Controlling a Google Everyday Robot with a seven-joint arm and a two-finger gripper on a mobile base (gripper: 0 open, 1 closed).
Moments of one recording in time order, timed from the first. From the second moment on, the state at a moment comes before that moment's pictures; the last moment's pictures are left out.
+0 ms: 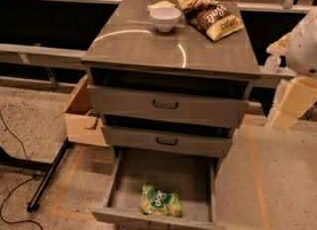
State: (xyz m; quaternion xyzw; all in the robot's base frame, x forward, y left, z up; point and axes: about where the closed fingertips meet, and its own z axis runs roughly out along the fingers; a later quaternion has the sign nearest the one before) arm 0.442 -0.215 0.962 -0.59 0.79 -0.03 0.18
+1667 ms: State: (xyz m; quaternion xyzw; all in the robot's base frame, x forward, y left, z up) arm 0.512 -0.167 0.785 -0.65 0.71 -0.03 0.28
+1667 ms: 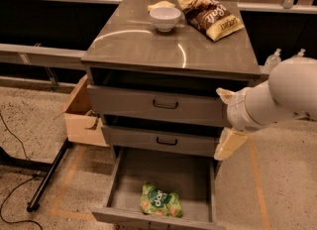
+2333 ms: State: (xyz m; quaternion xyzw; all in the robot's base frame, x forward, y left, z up) arm 0.518 -0.154 0.675 -0.62 0.73 0.00 0.28
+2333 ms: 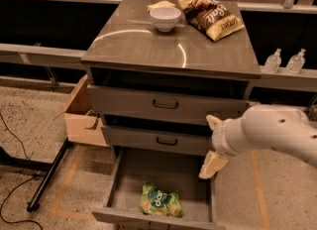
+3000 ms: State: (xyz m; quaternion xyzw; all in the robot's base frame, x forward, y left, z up) arm 0.518 -0.114 0.530 -0.64 0.72 0.06 0.27
